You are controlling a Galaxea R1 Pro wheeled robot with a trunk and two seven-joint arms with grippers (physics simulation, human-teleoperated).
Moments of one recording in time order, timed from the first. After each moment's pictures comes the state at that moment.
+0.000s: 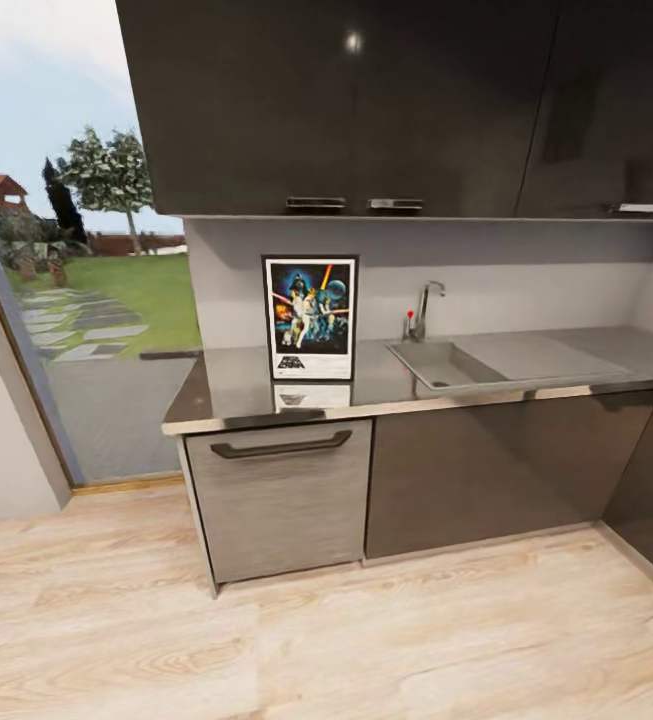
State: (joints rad) left arm 0.00 -0.01 0.00 -0.66 0.00 -0.06 -0.01; right arm -0.15 -0.09 0.01 -0.33 0.00 -0.30 -0.01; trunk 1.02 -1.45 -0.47
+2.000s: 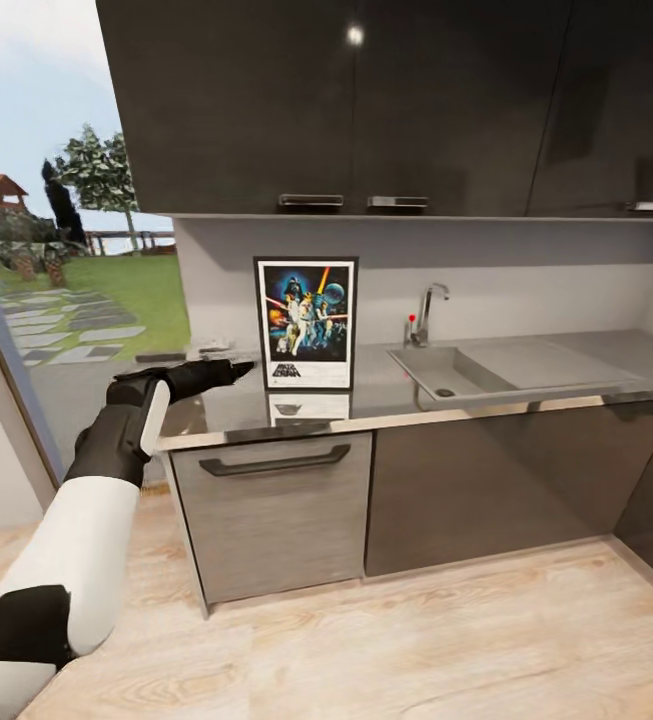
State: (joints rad) left arm -1.04 0.02 0.15 -0.98 0.00 0.65 -0.45; right arm -0.14 -0.20 0.00 -0.34 -0.01 -0.53 0.03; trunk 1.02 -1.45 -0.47
